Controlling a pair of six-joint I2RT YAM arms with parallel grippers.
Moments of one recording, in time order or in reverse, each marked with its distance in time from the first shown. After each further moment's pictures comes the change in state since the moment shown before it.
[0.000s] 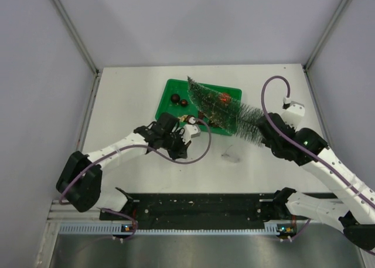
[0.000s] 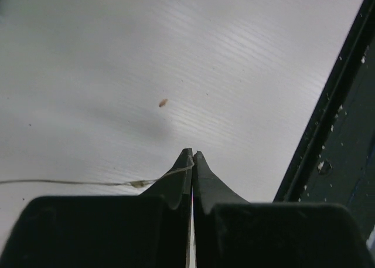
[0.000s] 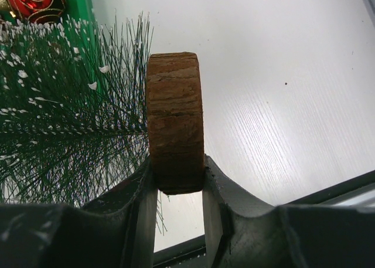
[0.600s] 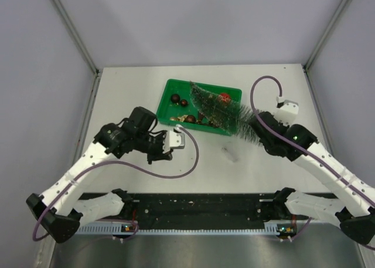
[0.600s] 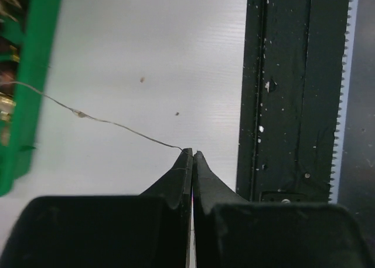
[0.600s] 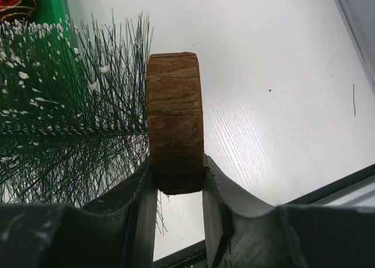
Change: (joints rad) left arm -0.001 -0.355 0.224 -0.632 0.089 0.383; right arm 0.000 0.056 -0.014 0.010 0.056 -0.008
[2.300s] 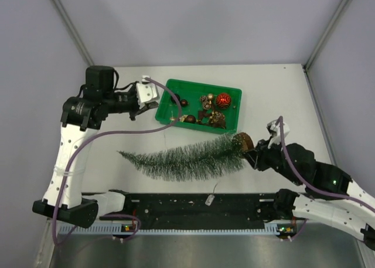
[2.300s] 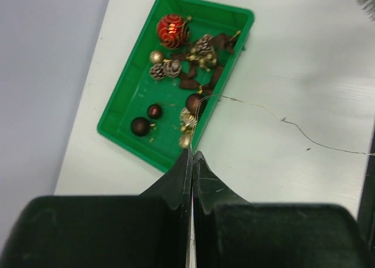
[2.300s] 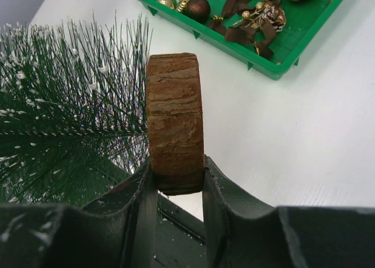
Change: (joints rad) left arm 0.384 0.163 0.591 -0.052 0.135 0.247; right arm 0.322 -0.484 -0.285 0.439 -0.425 -0.444
